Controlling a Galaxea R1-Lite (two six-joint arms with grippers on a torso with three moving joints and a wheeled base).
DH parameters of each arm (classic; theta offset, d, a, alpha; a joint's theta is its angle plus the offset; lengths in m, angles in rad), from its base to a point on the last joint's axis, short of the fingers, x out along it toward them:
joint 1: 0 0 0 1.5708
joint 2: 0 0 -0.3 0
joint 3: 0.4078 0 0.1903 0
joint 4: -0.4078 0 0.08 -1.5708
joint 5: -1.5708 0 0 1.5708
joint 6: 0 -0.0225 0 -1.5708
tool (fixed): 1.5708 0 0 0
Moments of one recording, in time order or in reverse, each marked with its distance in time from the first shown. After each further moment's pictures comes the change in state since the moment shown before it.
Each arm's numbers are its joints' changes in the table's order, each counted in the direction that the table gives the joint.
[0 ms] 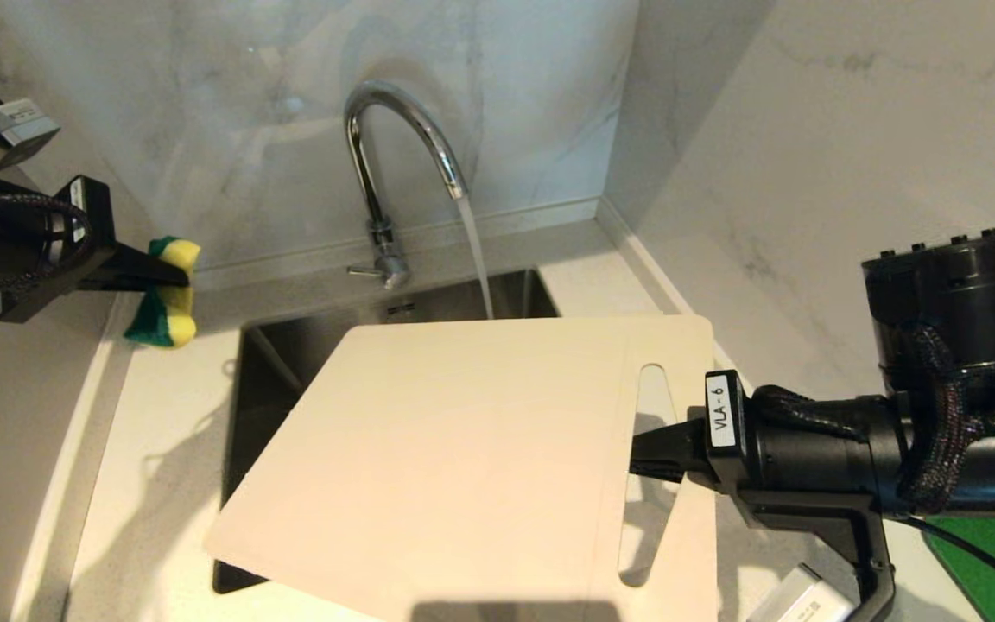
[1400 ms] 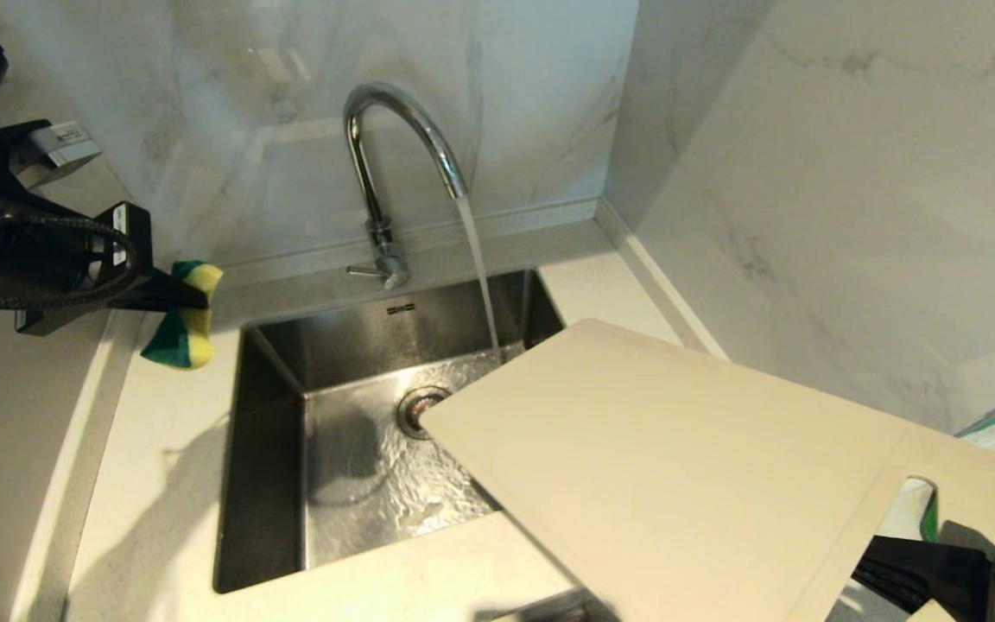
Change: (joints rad) left arm -0.072 -0.047 0.038 -0.079 0.097 -0.002; right arm -0.395 0.496 -0.391 -0.008 -0.079 -0.333
